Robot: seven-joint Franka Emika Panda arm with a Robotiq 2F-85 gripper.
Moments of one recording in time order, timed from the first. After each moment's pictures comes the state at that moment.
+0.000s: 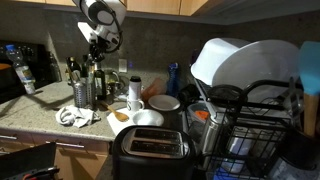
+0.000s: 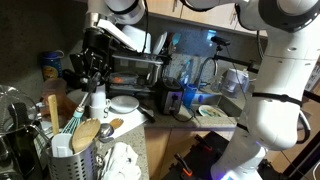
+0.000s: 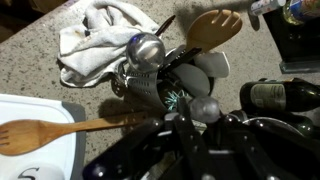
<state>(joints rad) 0.27 0.13 0.29 -1.77 0.49 1.74 0.12</state>
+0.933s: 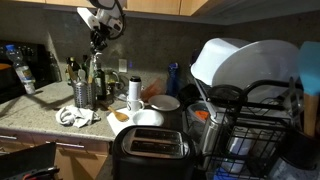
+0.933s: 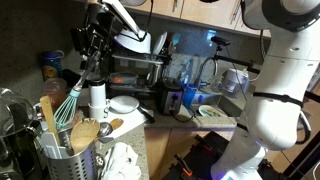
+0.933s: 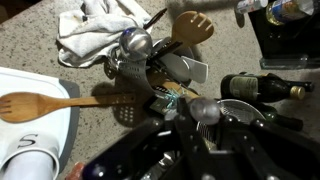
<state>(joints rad) 0.25 0.10 0.27 -1.67 0.50 1.66 0.08</state>
